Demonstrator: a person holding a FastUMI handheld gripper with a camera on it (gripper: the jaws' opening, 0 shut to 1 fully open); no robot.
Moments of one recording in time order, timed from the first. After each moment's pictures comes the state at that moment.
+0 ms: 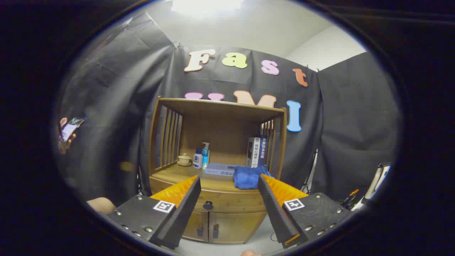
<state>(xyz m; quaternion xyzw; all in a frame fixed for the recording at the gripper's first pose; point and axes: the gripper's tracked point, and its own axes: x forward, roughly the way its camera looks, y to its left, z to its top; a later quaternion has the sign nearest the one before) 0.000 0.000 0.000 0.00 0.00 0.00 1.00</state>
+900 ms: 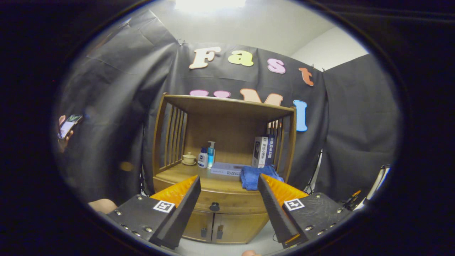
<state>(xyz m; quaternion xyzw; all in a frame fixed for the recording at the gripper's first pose) 0.017 0.022 -0.003 0.00 0.01 0.01 1.00</state>
